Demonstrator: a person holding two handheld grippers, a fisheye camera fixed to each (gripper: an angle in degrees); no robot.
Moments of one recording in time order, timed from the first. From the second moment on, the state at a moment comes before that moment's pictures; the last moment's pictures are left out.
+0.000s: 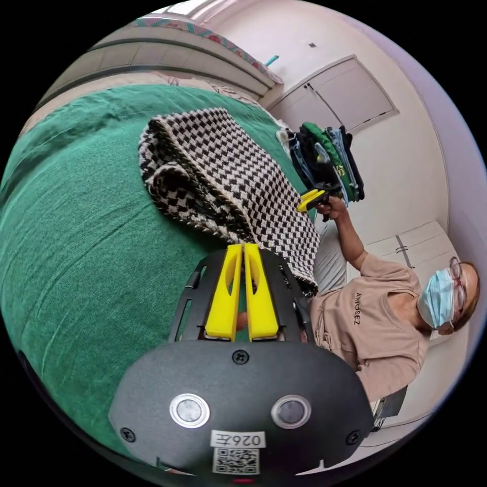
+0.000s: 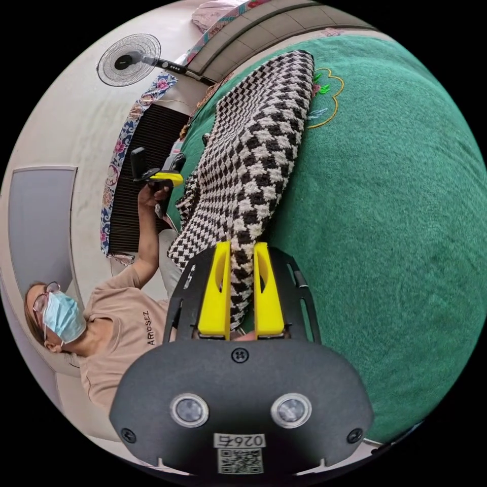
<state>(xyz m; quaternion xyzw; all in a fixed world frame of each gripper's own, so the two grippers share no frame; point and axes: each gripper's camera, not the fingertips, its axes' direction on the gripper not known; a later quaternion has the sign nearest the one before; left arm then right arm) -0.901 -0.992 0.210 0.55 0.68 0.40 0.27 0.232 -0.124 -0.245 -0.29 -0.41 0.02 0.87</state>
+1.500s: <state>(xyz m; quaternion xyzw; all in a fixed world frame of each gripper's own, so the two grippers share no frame) -1.151 -1.091 0.259 0.58 0.72 0.20 0.32 0.470 -0.231 -0.087 -0.14 -0.39 0.10 0.90</state>
